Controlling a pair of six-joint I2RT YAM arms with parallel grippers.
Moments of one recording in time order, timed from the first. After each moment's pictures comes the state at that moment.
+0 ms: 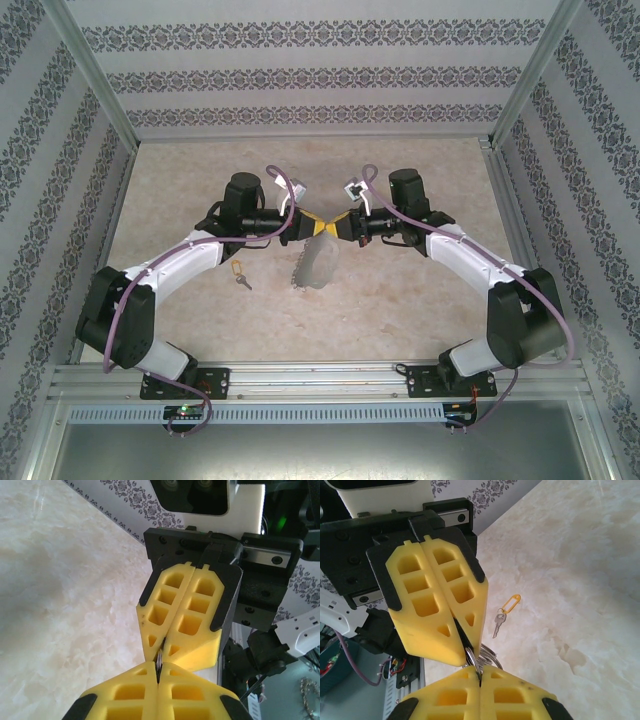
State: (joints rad) left arm -0.44 1.50 0.97 0.11 0.89 -0.25; right arm 0.37 1.47 0.97 -0.09 -1.03 0.12
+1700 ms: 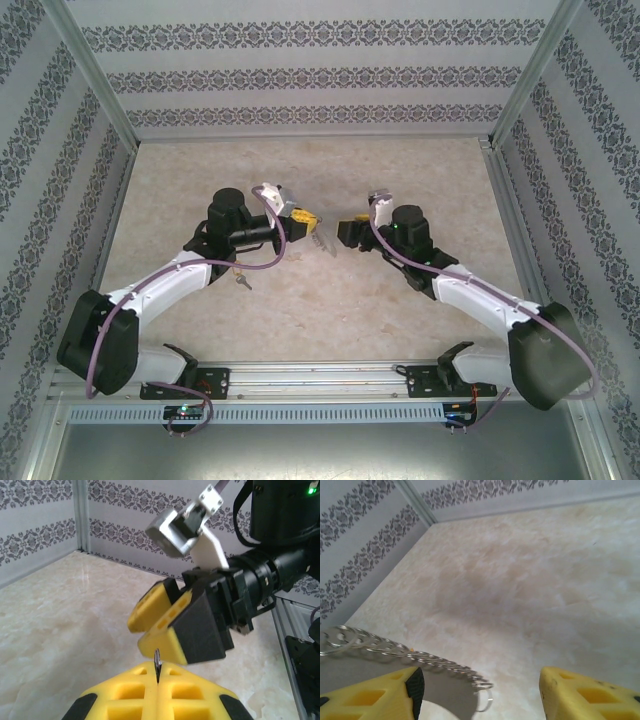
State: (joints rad) left arm -0.45 1.35 0.80 0.35 0.77 0.02; right arm 0.49 1.22 0.64 0.25 -0.27 0.40
